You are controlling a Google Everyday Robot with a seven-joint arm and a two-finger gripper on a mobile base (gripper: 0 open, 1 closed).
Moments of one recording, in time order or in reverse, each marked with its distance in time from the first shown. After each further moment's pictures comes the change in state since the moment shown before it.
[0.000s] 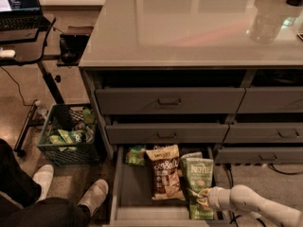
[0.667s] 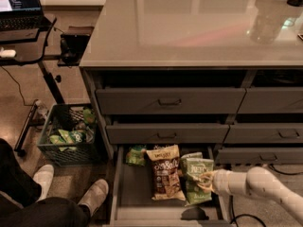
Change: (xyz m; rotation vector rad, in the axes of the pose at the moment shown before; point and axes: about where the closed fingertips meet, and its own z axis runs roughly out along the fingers) arm -0.103 -0.035 -0.105 0.007 -0.220 -0.184
